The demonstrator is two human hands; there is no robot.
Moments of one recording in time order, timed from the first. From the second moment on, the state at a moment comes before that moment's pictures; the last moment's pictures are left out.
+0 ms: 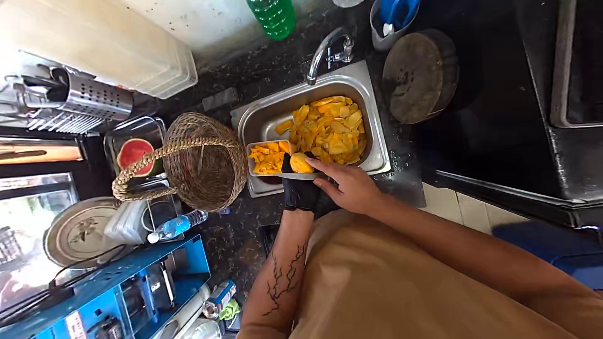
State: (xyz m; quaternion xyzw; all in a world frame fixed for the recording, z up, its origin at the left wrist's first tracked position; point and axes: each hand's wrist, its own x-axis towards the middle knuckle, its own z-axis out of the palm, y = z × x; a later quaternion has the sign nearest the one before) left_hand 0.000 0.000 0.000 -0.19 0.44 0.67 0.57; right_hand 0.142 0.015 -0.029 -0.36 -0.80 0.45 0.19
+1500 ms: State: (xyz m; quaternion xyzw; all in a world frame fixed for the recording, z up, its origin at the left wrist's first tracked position) left_hand -0.048 -0.046 -0.015 0.11 0.46 0.45 0.76; right_hand 0.162 0.059 0.004 -0.28 -0.62 0.73 0.09
